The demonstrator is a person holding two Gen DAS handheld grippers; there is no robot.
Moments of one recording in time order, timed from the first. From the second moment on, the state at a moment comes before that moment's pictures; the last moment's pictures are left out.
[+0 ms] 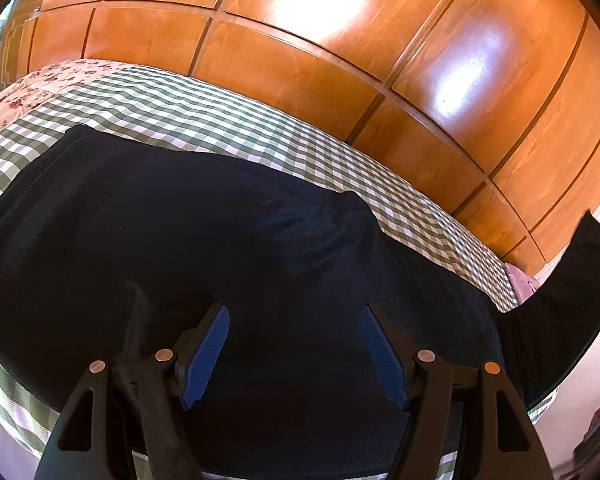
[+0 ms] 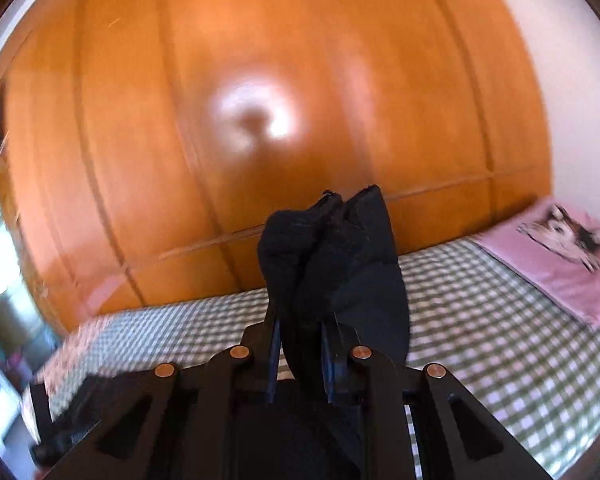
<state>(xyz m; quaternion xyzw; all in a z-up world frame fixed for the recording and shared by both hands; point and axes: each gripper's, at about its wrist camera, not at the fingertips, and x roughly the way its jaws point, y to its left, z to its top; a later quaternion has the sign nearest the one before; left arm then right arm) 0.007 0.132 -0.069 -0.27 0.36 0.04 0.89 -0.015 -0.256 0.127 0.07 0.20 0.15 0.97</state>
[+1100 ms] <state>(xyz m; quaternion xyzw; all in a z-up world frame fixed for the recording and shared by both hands) 0.025 0.090 -0.058 -0.34 0.34 -0.13 0.87 -0.047 -0.206 -0.007 0.08 0.39 0.34 0.86</state>
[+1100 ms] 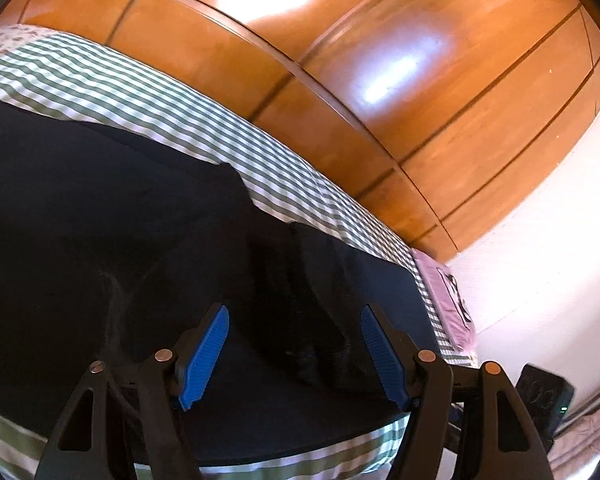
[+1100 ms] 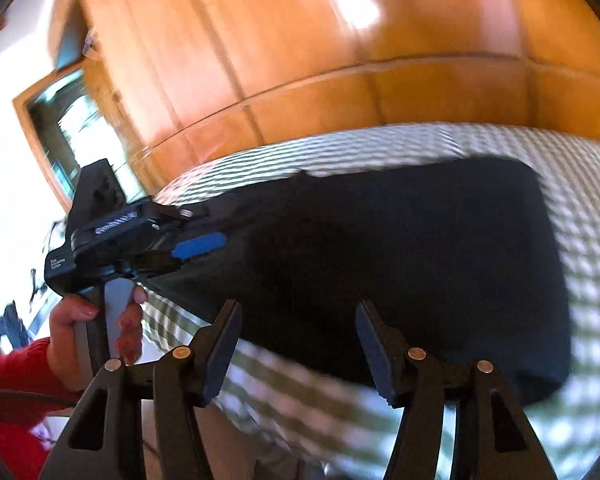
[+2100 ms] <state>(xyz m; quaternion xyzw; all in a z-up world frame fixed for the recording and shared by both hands) 0.030 0.057 -0.077 -0.27 0.40 -0.12 0.87 -0.055 -0.278 0.013 0.07 0.40 0.27 0.87</state>
